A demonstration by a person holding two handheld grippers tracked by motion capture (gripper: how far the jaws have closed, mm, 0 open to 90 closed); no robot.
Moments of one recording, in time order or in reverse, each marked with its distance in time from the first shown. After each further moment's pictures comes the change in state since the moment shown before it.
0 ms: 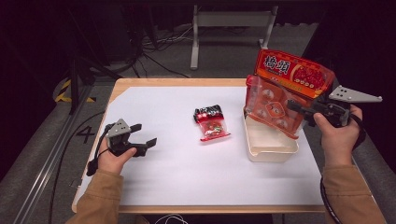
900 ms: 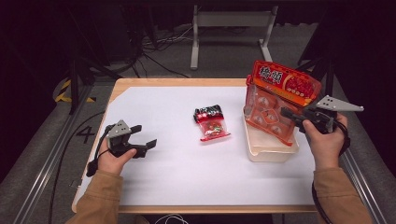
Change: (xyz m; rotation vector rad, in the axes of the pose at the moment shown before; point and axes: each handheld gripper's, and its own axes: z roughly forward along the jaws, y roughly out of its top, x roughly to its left) left arm 0.001 -0.003 0.000 0.009 -0.005 -0.006; right arm -0.003 -0.038 0.022 0.032 -0.042 0.022
